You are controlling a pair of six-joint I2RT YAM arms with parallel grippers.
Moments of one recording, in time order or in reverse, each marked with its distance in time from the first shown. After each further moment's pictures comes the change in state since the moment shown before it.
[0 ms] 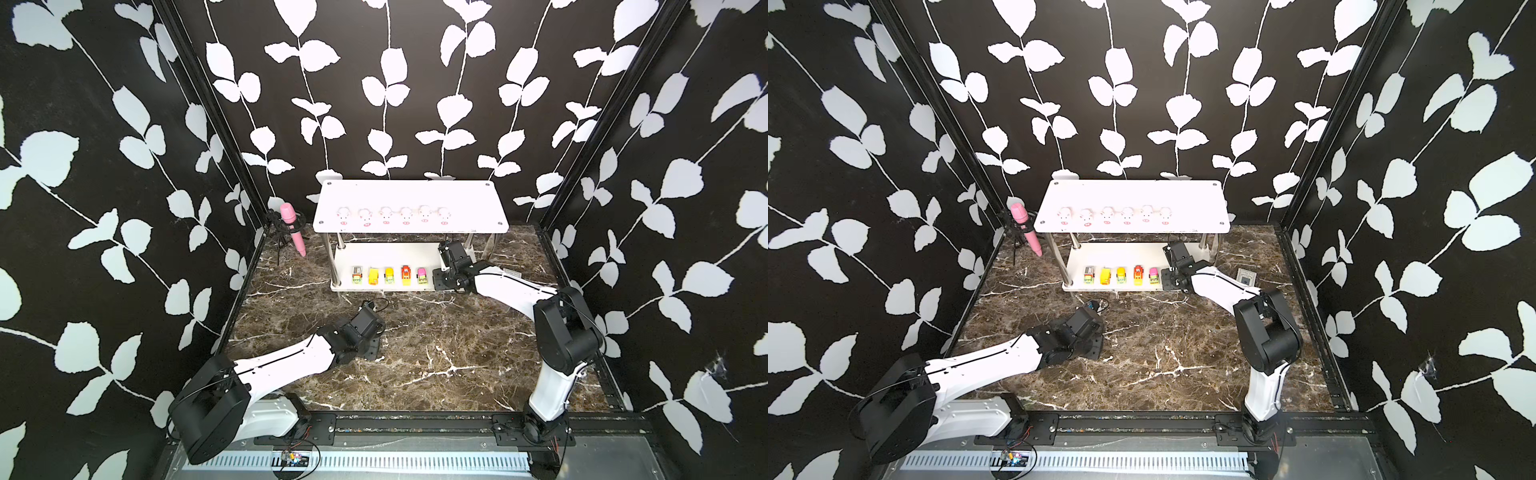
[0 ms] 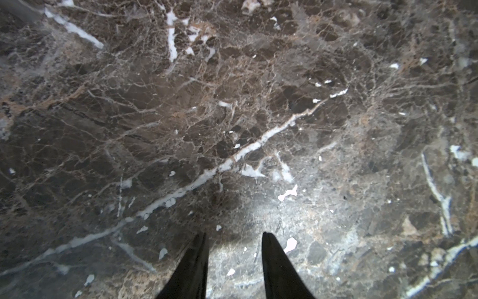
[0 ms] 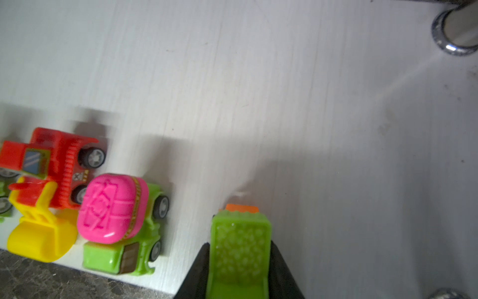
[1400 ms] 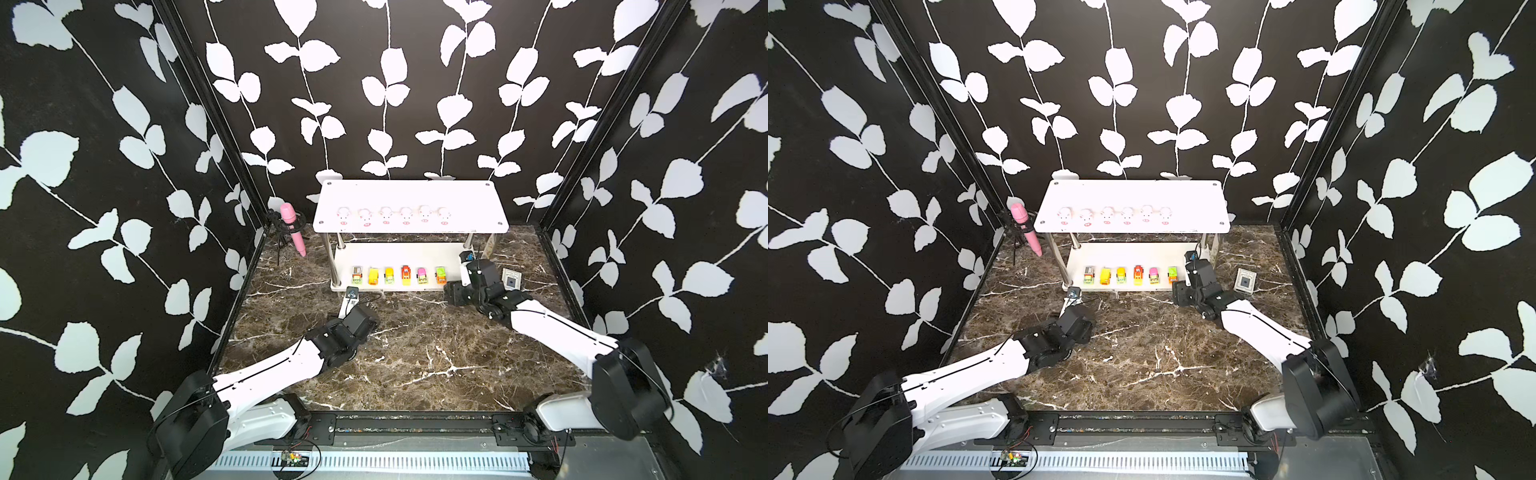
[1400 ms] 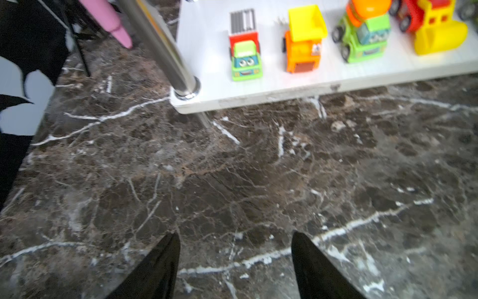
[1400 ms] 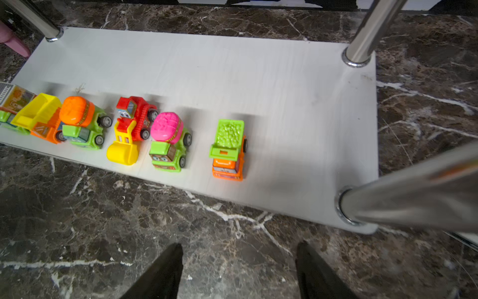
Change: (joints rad) left arm 0.011 -0.128 -0.001 0.020 -0.513 0.054; right arm -0.007 -0.486 -0.447 0.195 -0.007 -0.037
